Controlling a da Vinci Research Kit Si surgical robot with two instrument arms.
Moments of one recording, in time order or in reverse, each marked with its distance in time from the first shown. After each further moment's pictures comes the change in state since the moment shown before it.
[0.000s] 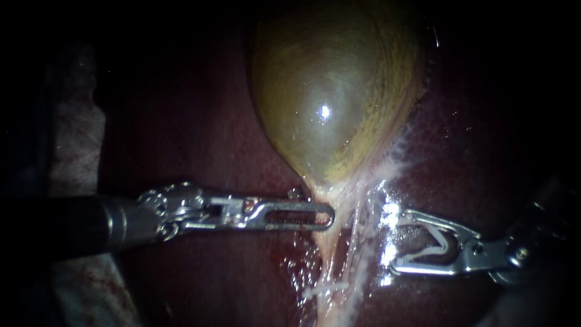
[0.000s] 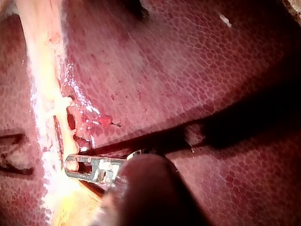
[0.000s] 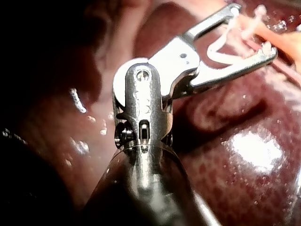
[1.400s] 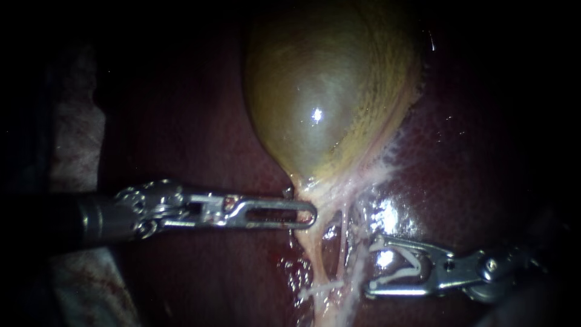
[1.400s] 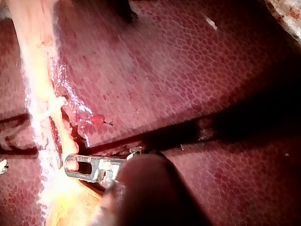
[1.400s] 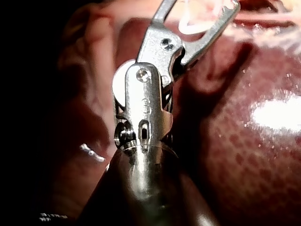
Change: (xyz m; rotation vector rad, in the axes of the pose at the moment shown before) right arm 0.000 -0.002 0.006 -0.019 -0.156 0.210; left arm 0.000 0.000 -0.004 -0.003 -0.028 -0.001
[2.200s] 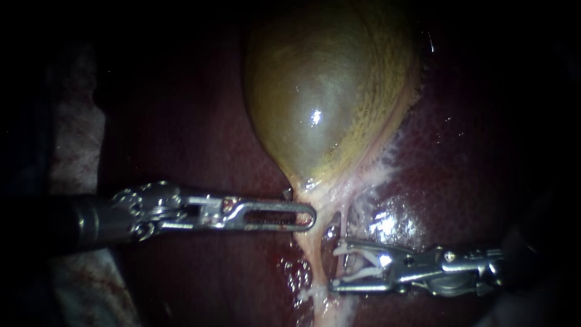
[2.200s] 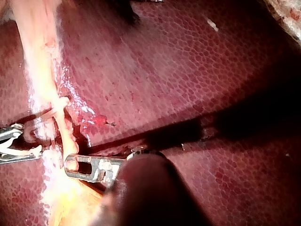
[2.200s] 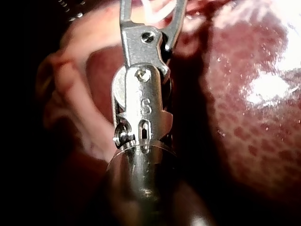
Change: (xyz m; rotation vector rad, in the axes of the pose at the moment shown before) right arm -0.003 0.002 0.007 0.099 -0.075 0.141; left arm 0.000 0.001 0.000 0.006 -0.005 0.002
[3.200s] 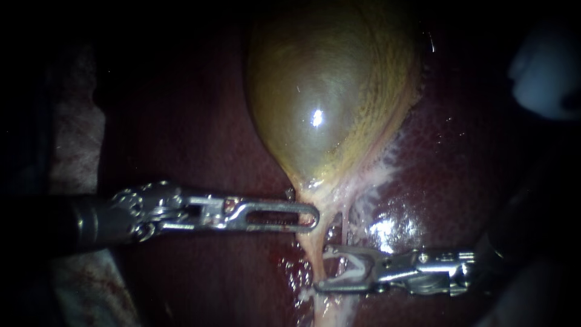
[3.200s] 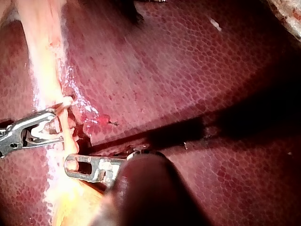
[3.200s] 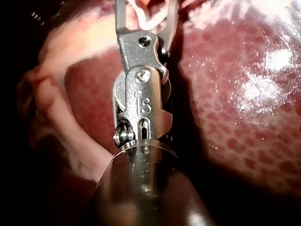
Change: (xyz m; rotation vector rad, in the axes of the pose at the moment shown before) right arm -0.004 0.002 0.004 -0.021 -0.057 0.024; left arm 0.000 0.001 0.000 0.000 0.001 -0.006
